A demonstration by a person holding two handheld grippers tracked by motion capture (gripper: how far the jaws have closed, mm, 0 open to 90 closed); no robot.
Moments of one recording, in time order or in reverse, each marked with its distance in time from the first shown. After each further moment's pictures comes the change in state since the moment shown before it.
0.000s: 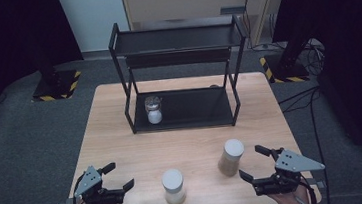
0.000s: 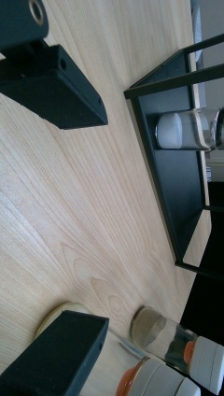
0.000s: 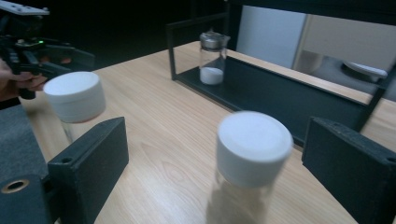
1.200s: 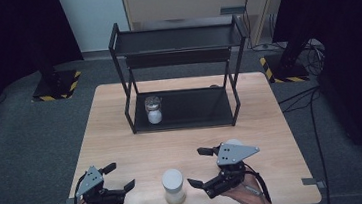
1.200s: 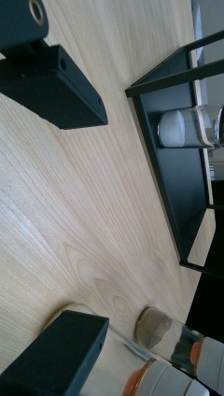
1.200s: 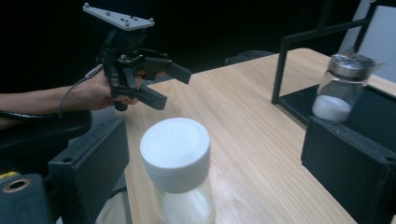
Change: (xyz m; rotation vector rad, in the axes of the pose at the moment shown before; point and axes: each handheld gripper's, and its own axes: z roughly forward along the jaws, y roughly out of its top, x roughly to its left) left arm -0.001 0.001 0.001 0.010 0.000 0.014; right arm 0.011 0.049 0.107 0.042 0.354 -0.047
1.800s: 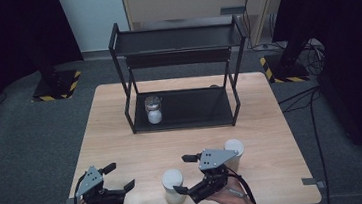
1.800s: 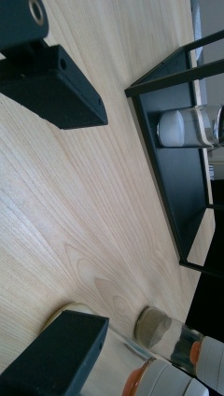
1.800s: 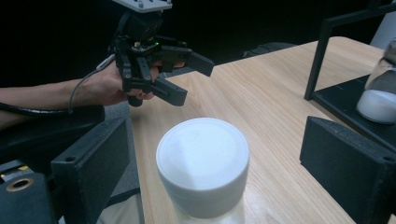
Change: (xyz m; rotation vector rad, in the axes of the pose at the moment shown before) left arm 0.000 0.000 0.000 0.000 -0.001 0.002; right arm 0.000 -0.007 0.040 0.027 0.071 0.015
